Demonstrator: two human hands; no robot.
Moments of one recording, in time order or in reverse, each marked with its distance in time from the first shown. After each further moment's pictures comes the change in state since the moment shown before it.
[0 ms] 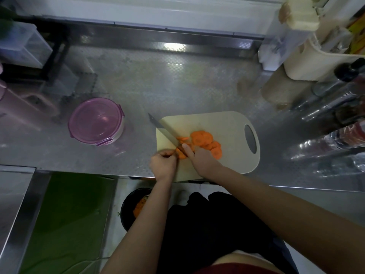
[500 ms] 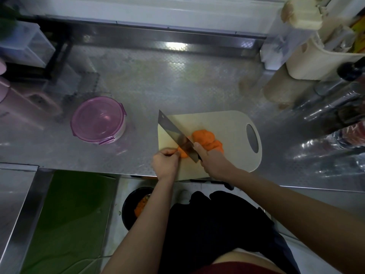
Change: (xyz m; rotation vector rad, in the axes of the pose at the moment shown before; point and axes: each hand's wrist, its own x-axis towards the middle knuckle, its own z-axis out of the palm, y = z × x) left_hand 0.000 0.000 0.001 0.030 0.012 -0.023; right_hand -0.016 0.010 -0.017 0.203 0.015 -0.028
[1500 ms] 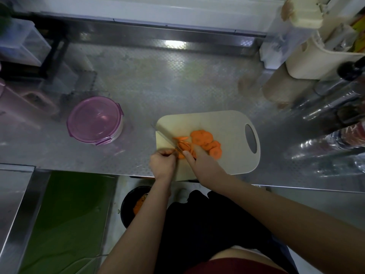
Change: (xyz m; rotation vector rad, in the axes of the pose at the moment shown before) left_hand -0.001 0.005 -0.002 0.000 0.001 -0.053; right_hand -0.001 0.004 0.025 -0.203 0.053 -0.019
